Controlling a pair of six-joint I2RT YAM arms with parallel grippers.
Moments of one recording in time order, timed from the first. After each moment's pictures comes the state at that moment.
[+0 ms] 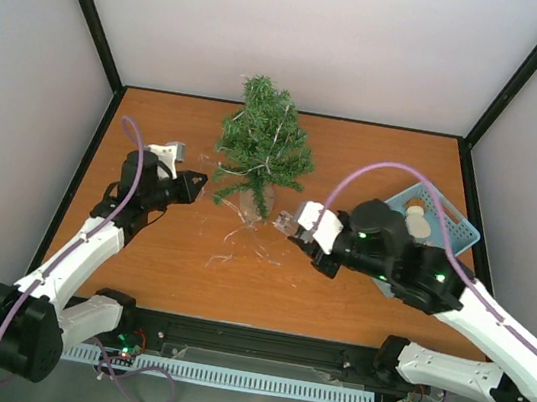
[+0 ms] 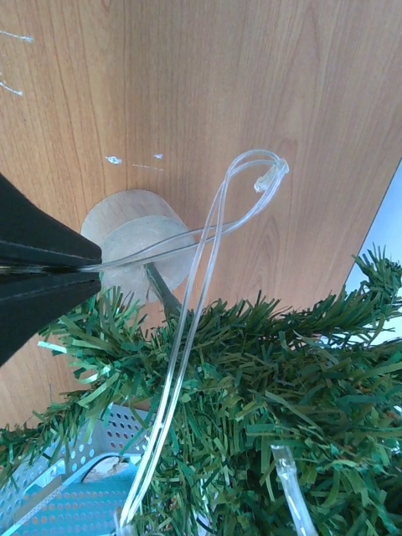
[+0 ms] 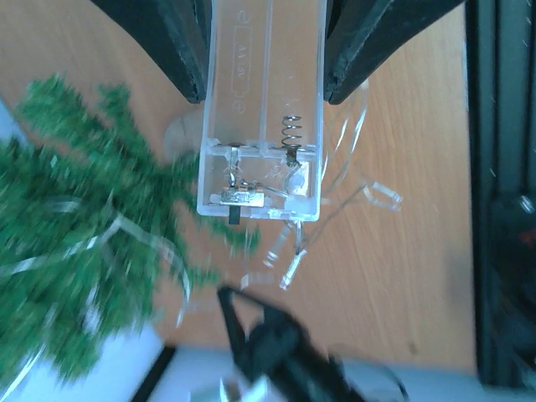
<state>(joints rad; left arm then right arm) -0.19 1.02 0.65 -0.10 0.39 -0.52 1.03 0.98 1.18 -0.77 0.02 -0.35</state>
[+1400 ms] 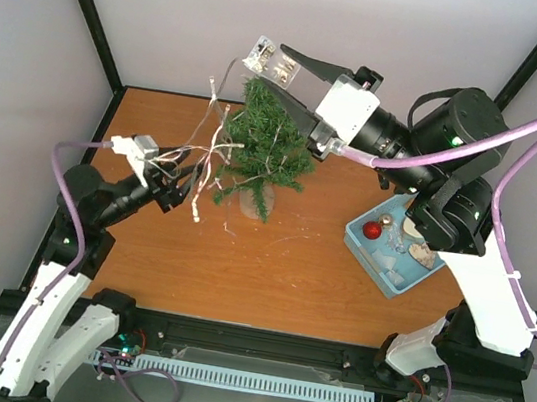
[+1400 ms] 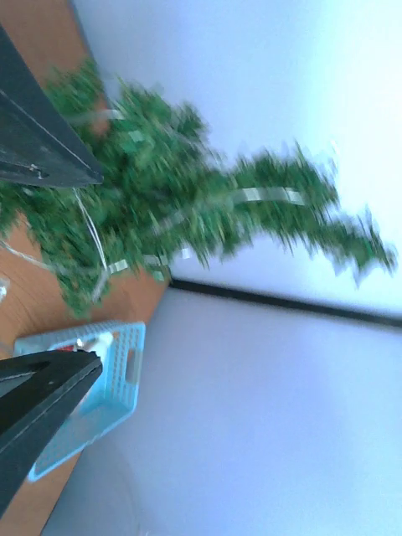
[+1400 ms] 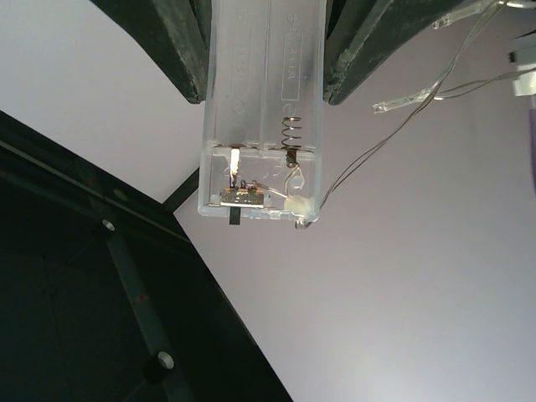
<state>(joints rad) -0.19 0.66 0.76 -0.05 0.56 -0.23 1.04 1.47 2.24 -0.42 -0.22 -0.78</state>
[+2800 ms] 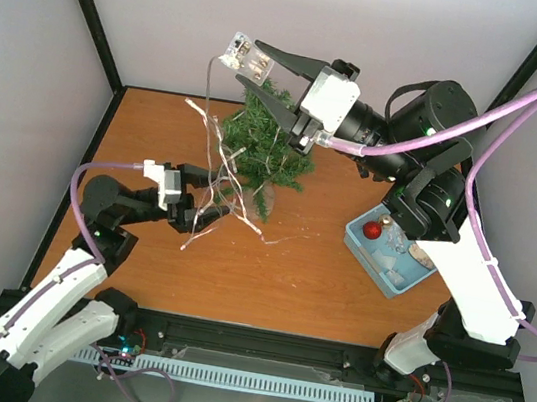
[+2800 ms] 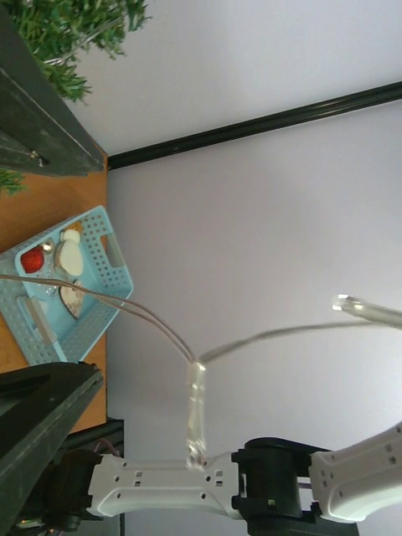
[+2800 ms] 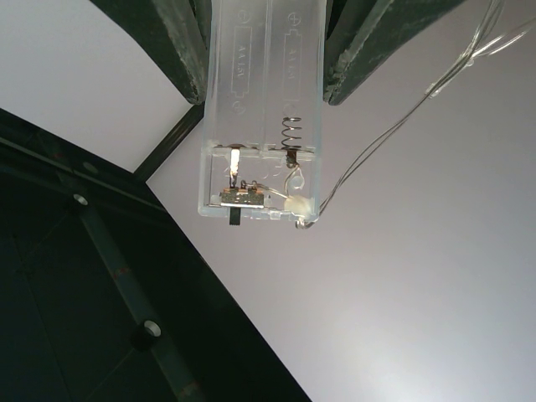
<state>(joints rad) -0.38 0.76 0.62 0.47 0.93 -0.11 1.04 1.53 2.25 -0.30 -0.33 -0.68</state>
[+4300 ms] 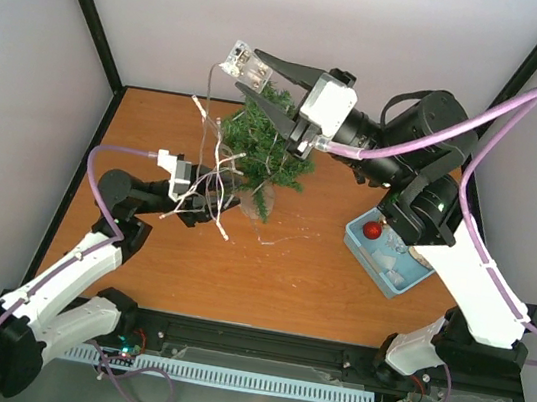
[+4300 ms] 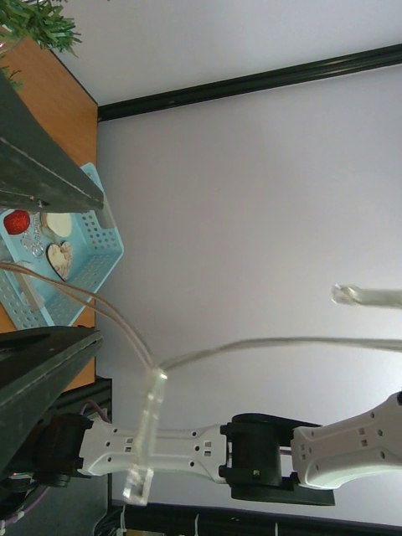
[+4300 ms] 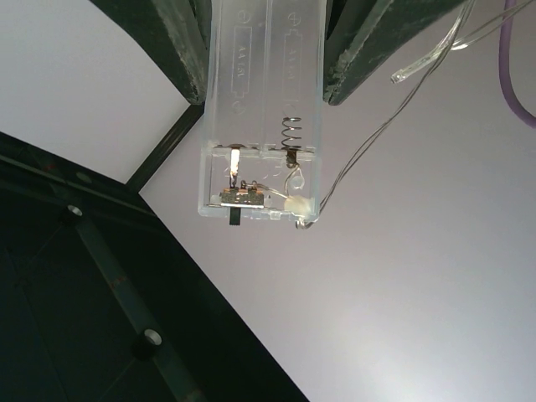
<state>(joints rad) -0.38 0.91 0.60 0.75 1.02 -0.28 1.04 1.47 2.12 -0.22 -0.31 -0.64</state>
